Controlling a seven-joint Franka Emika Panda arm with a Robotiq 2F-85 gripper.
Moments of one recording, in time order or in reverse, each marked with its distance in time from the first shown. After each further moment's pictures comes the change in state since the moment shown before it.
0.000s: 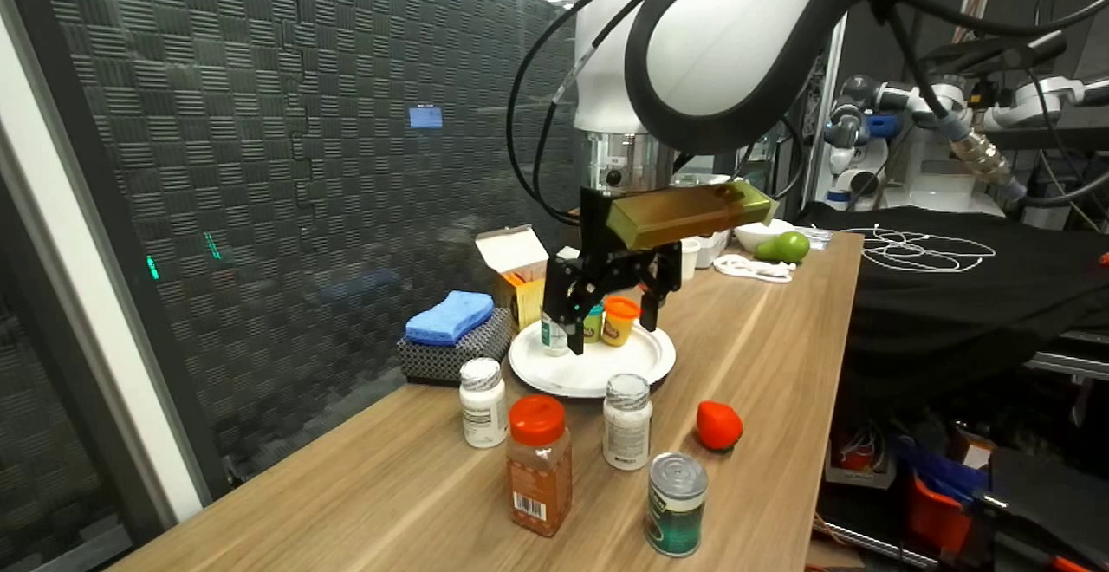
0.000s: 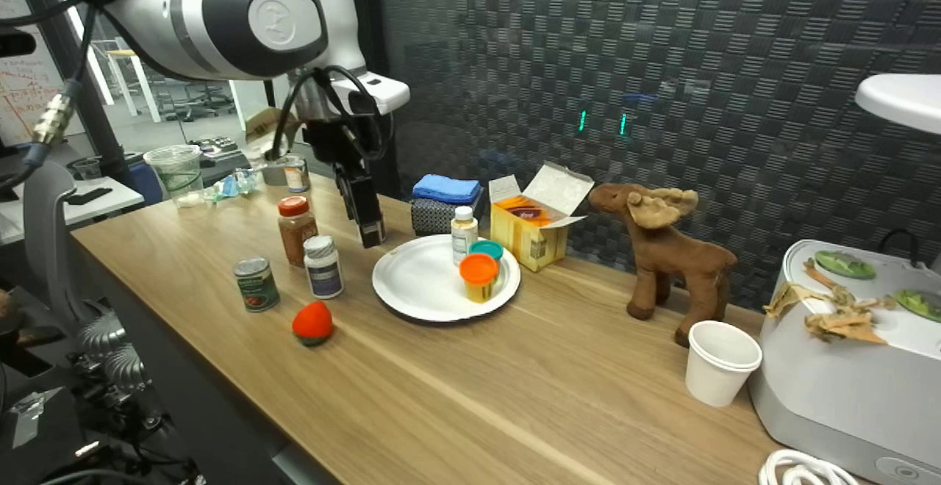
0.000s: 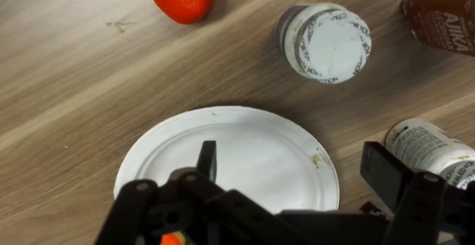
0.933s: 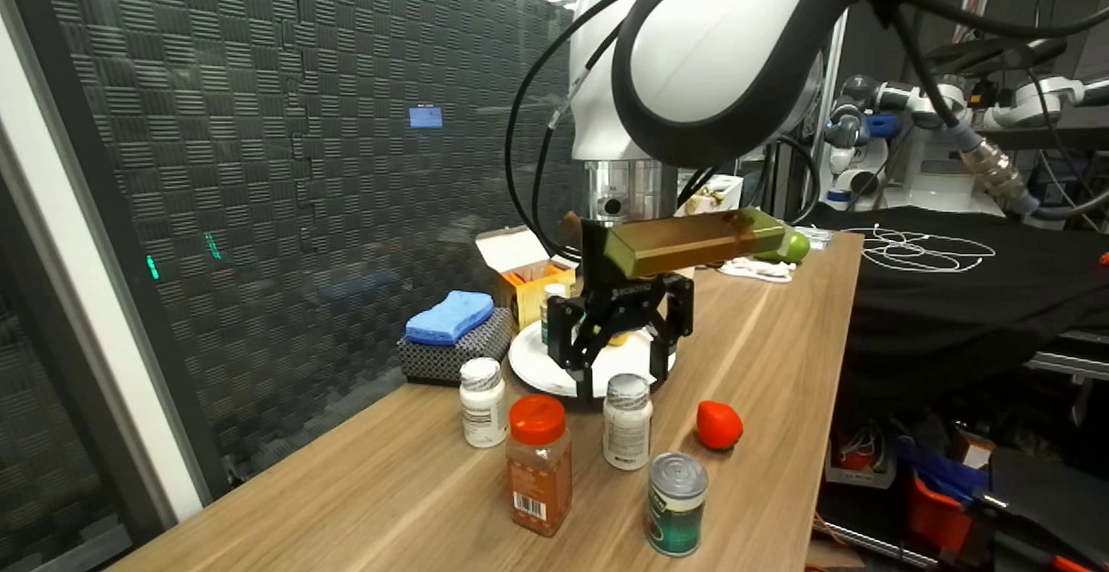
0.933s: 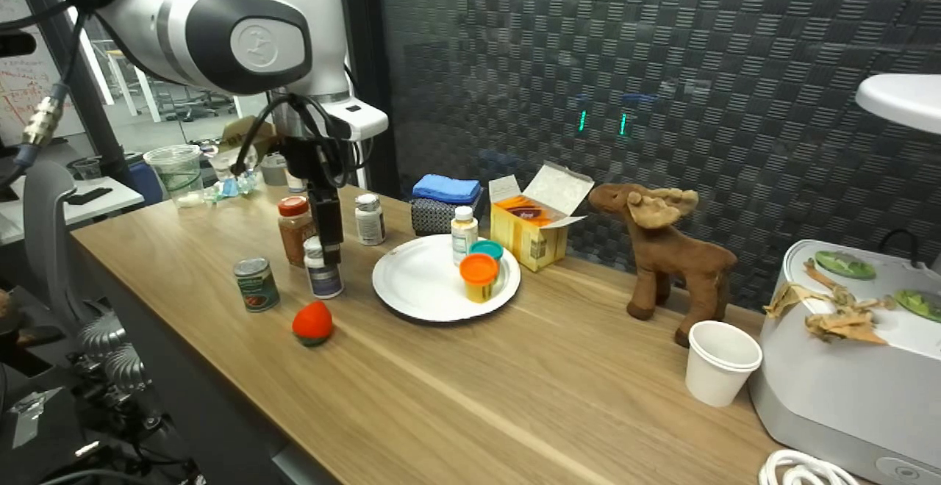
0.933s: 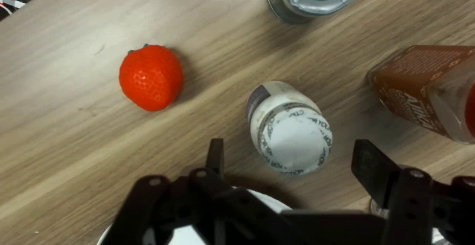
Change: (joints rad) arm 0.000 0.013 0.048 -0.024 0.127 -0.058 -0.001
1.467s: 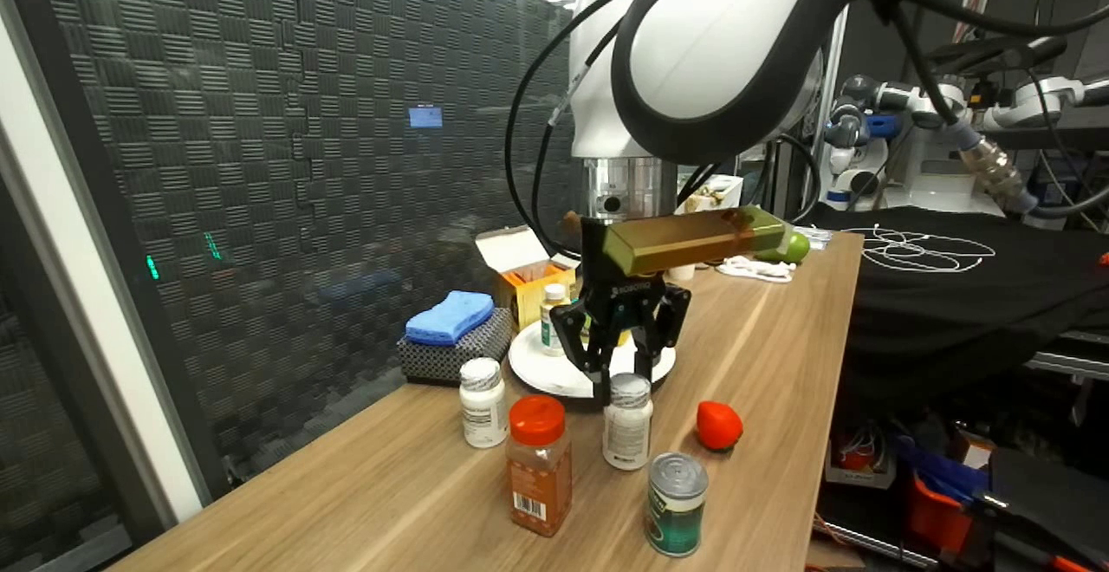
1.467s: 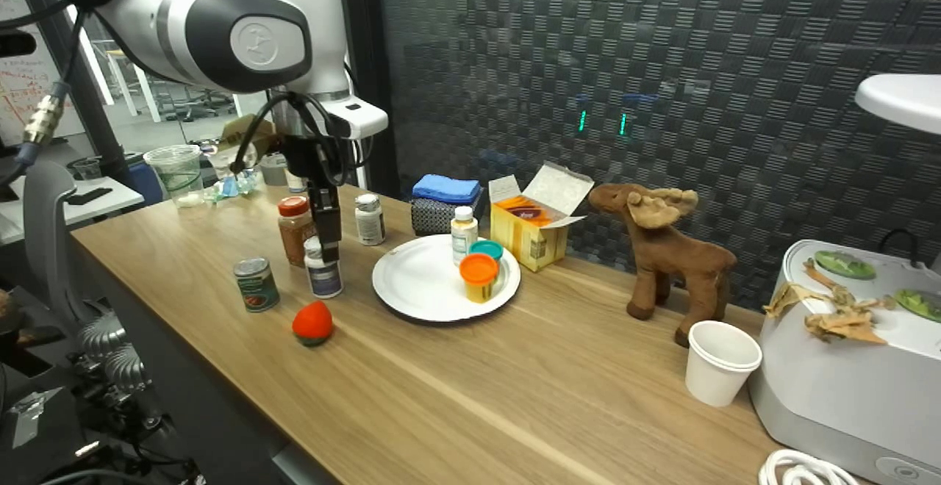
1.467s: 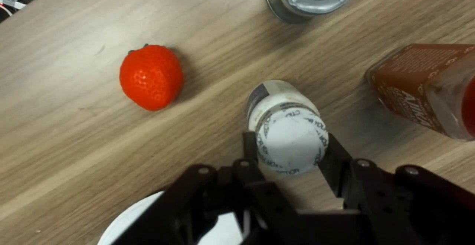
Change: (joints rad) arm 0.000 -0.003 0.000 0.002 0.000 -0.003 0.004
